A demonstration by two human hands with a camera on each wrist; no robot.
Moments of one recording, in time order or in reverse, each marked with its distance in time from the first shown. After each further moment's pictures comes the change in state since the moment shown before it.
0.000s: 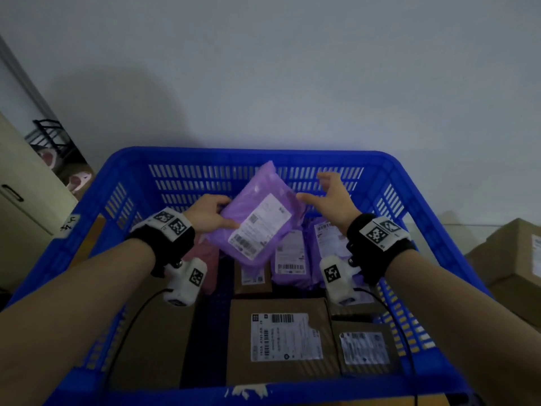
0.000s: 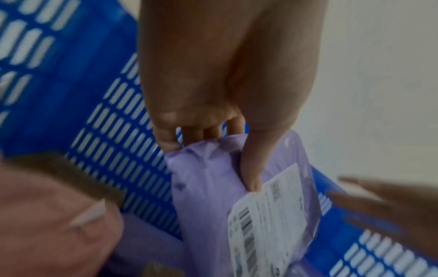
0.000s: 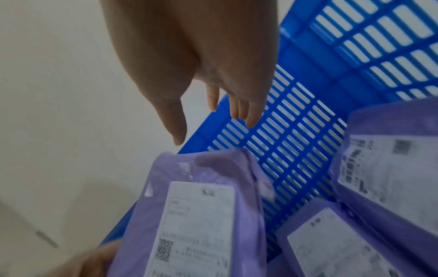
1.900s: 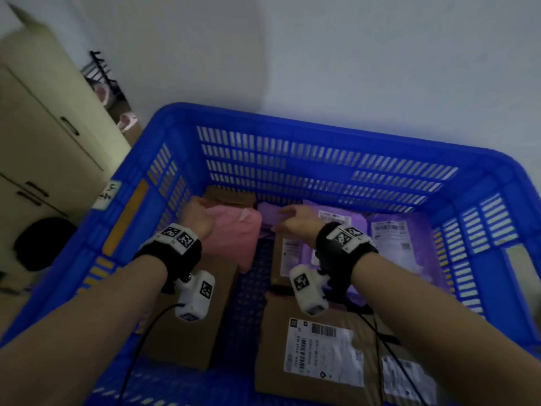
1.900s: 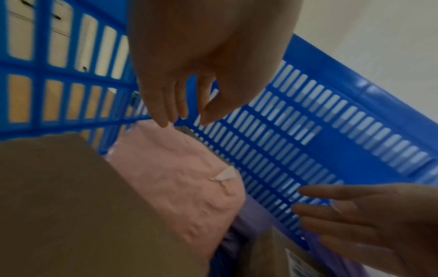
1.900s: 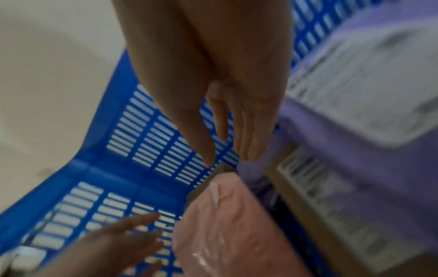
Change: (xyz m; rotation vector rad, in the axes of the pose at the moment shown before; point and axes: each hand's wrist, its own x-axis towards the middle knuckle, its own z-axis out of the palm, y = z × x) left_hand 0.005 -0.131 0.003 -0.069 0.467 -0.511; right_hand 0.030 0.024 0.165 -0.131 -0.514 0.332
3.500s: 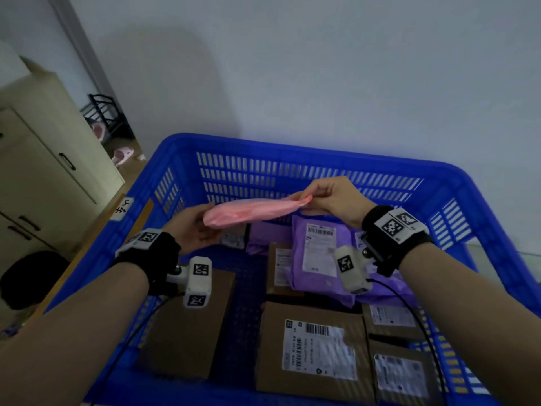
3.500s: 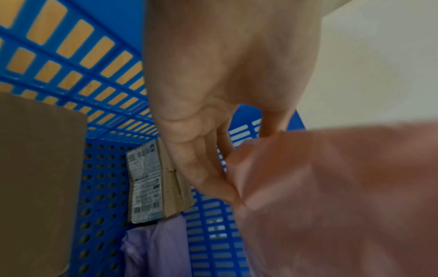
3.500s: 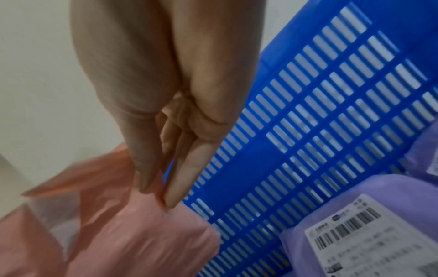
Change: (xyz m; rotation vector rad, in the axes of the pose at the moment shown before) left_hand -0.031 0.020 -0.049 -0.943 -0.548 -0.269; right_hand -0.063 -0.025 -0.092 0.291 -0.130 -0.486
